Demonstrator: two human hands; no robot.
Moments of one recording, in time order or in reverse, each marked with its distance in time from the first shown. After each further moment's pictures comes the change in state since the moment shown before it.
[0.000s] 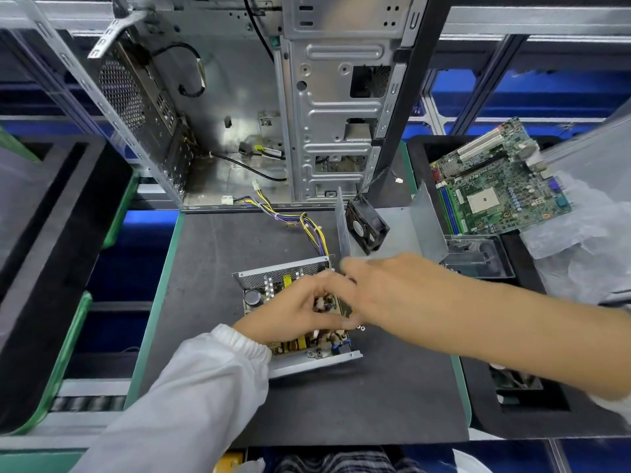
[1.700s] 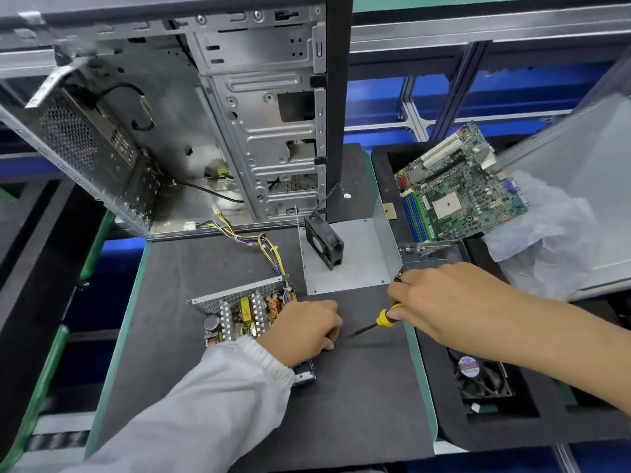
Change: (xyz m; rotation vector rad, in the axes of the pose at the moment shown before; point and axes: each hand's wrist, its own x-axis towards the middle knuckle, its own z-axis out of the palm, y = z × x) left_hand 0.062 -0.020 0.051 1.196 -0.260 -0.179; right_hand -0.083 0.075 0.057 0.031 0.036 0.183
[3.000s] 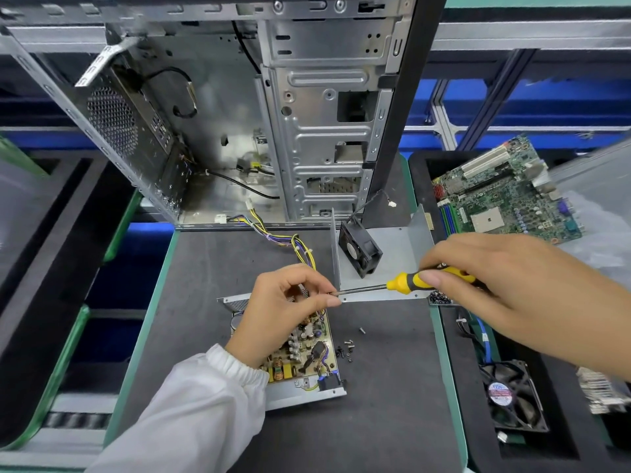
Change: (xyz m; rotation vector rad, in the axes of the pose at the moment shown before) left_hand -0.056 -0.042 -0.029 -1.133 0.763 -0.040; right_hand 0.012 0.003 -0.063 0.420 0.250 0.082
